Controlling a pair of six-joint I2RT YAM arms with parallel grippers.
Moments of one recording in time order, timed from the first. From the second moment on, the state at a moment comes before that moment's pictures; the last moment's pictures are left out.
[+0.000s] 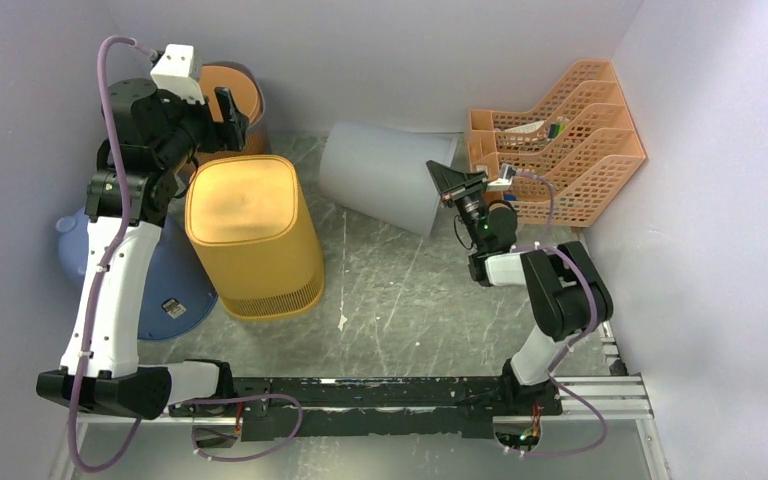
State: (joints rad) left arm -0.12 1.26 1.67 -0.59 0.09 -0.05; right arm 0.27 1.71 0.62 1.45 -0.15 1.28
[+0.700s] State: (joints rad) left arm -0.14 1.34 1.67 -0.59 0.09 -0.04; right arm 0.05 1.77 0.51 1.54 -0.29 1.50
